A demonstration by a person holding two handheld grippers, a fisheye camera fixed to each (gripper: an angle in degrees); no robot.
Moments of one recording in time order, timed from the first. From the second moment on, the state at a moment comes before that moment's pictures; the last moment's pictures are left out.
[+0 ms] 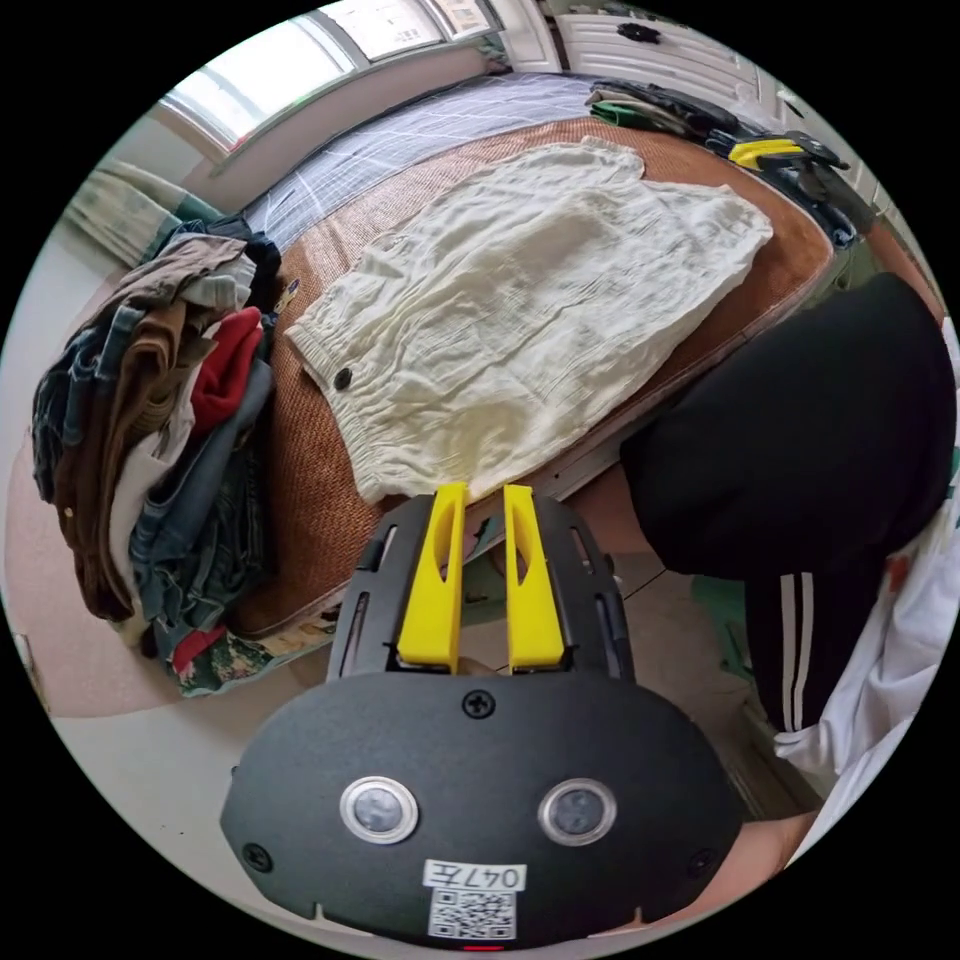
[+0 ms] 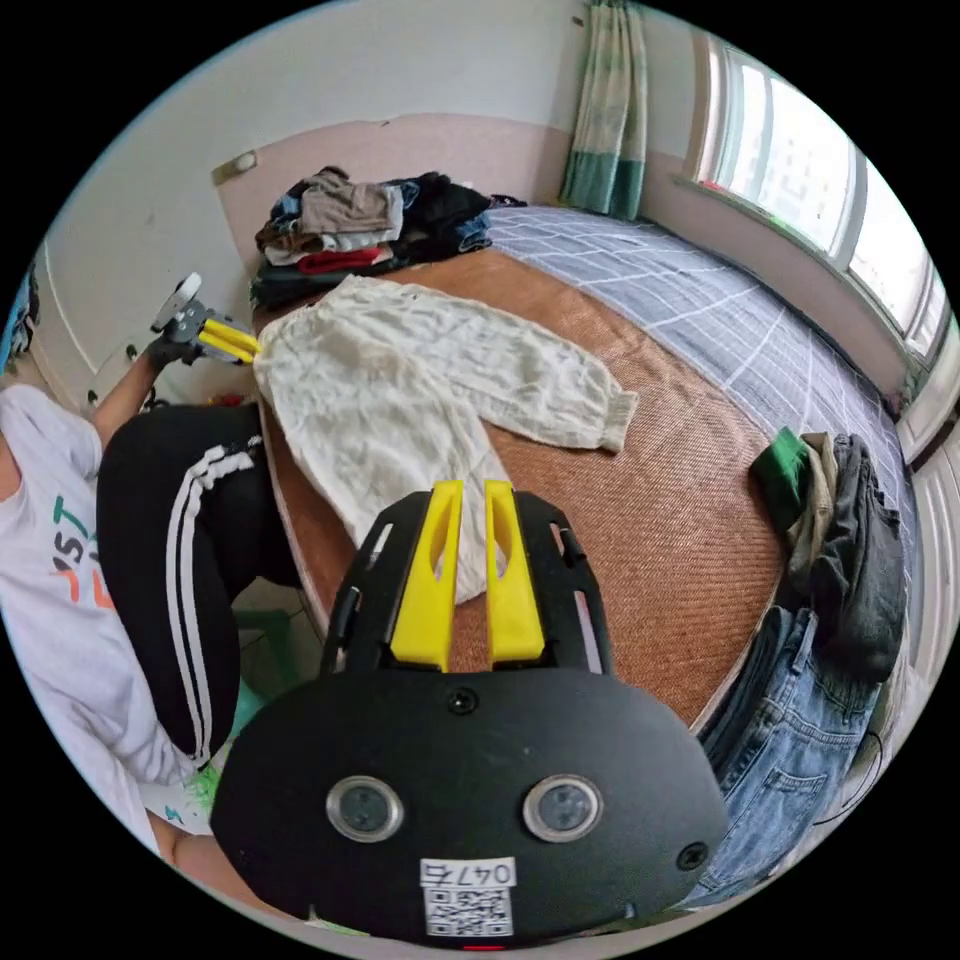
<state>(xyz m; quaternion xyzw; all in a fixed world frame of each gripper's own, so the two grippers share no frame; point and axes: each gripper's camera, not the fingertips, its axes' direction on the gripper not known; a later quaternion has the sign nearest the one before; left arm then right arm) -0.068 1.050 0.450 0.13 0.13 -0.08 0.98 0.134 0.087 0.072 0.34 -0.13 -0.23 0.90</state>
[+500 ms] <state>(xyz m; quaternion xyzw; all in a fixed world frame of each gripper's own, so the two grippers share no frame) -0.138 1.291 0.526 0.20 0.15 -0.23 0.94 0.129 -0.061 0.140 0.22 -0.02 -0.15 0.96</state>
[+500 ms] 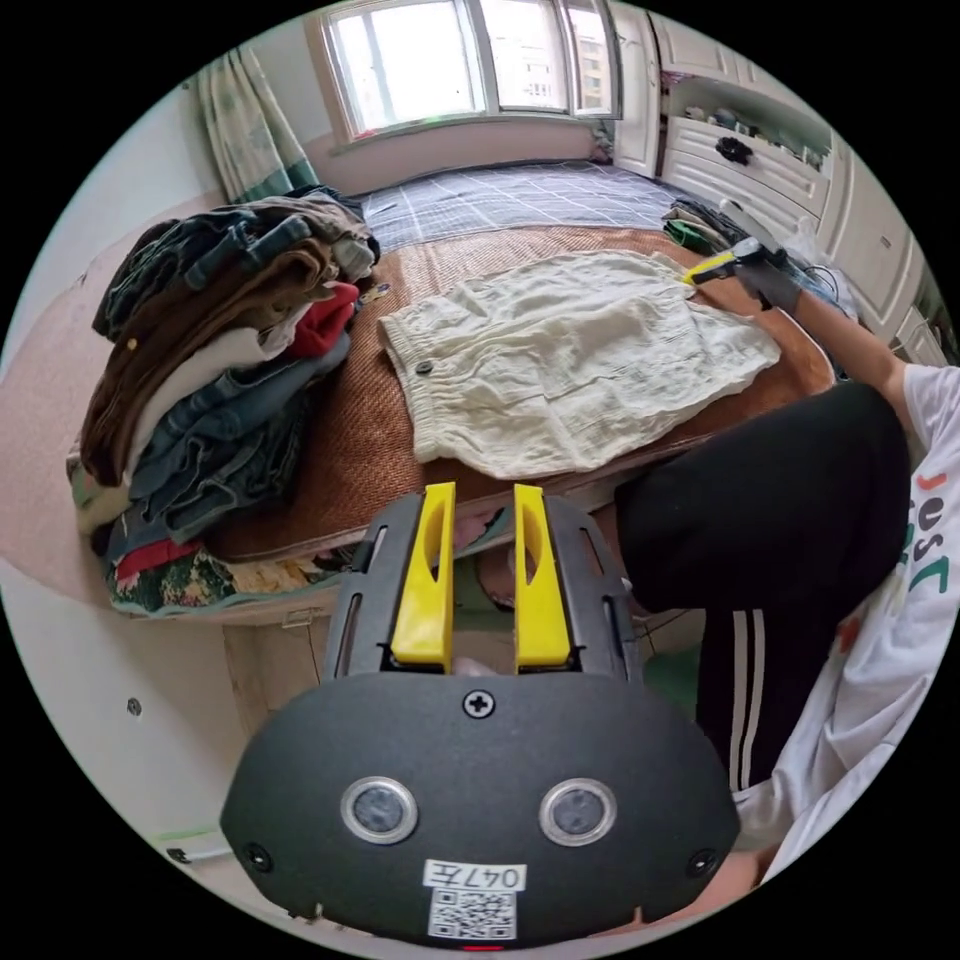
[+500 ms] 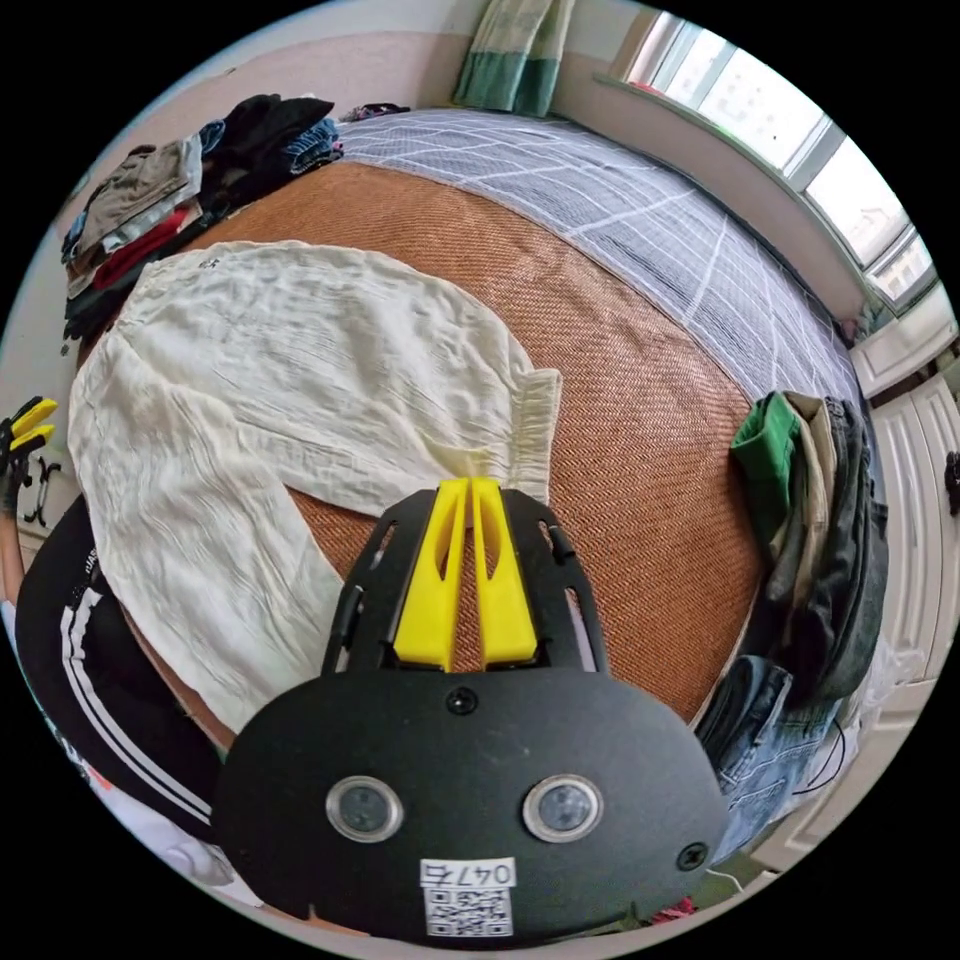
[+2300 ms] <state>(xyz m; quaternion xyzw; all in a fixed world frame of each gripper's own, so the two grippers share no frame) -0.341 1.069 0.627 0.14 0.13 -0.46 0.87 0.201 -0.169 0.298 0.25 -0.10 -0.02 0.96</state>
